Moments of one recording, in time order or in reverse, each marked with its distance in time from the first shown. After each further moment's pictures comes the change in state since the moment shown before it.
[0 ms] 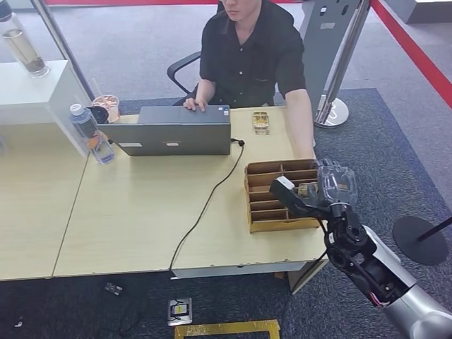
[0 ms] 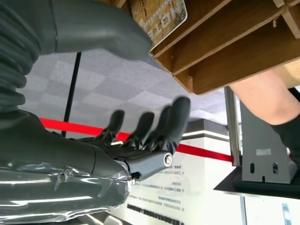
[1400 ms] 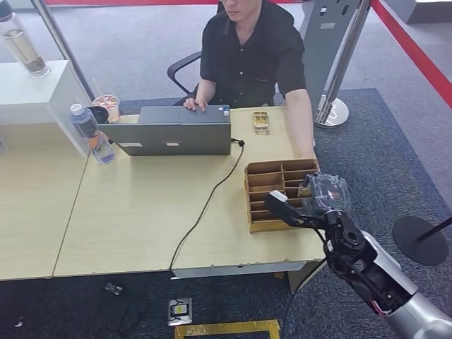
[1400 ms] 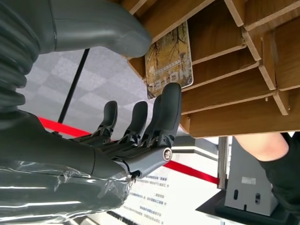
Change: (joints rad) left arm -0.002 0.030 -0.030 0.047 -0.035 0.000 -0.011; right arm 0.017 0.017 0.019 0.047 -0.020 0.150 -0.006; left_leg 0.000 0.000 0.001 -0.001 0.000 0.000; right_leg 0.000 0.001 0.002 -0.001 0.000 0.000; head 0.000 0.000
